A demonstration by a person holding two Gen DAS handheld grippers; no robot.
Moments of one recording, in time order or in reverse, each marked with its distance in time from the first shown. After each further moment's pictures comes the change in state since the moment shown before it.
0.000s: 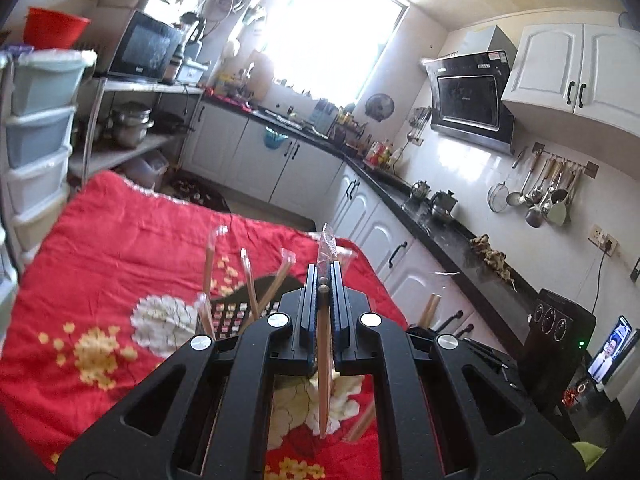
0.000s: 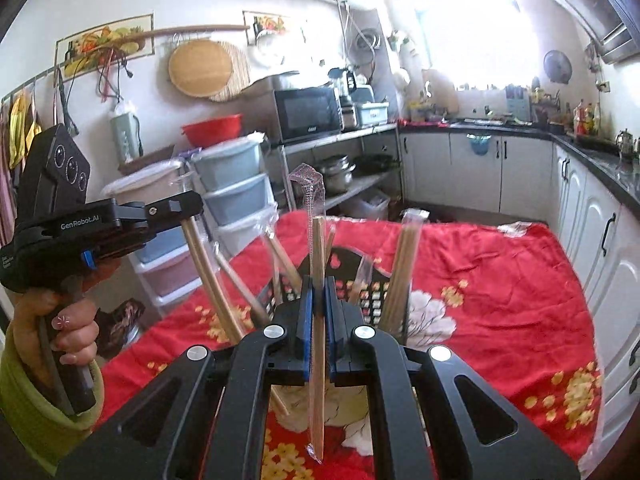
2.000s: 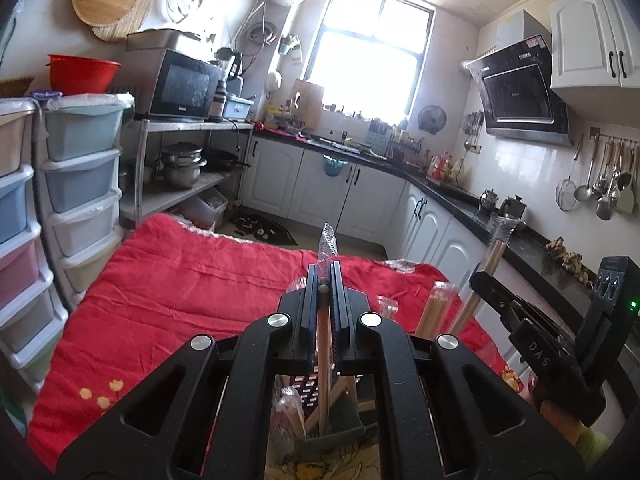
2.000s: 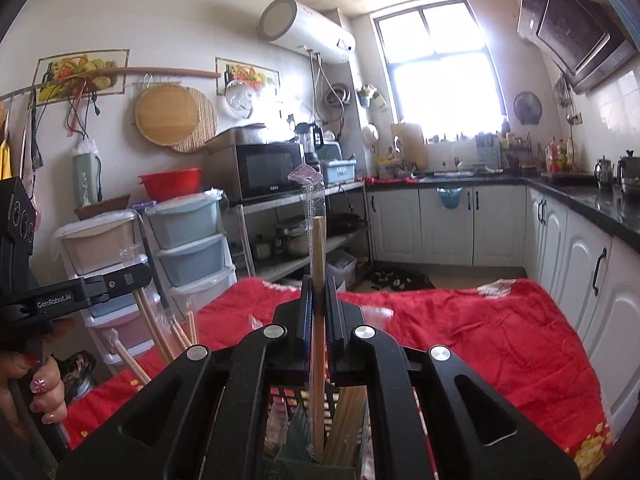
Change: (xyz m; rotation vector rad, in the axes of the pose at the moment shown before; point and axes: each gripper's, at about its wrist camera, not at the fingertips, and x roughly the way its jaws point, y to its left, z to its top) left arm 0.051 0.030 0.008 0.099 -0.089 0.254; right arm 0.078 -0.042 0.022 -0.003 -0.212 -0.120
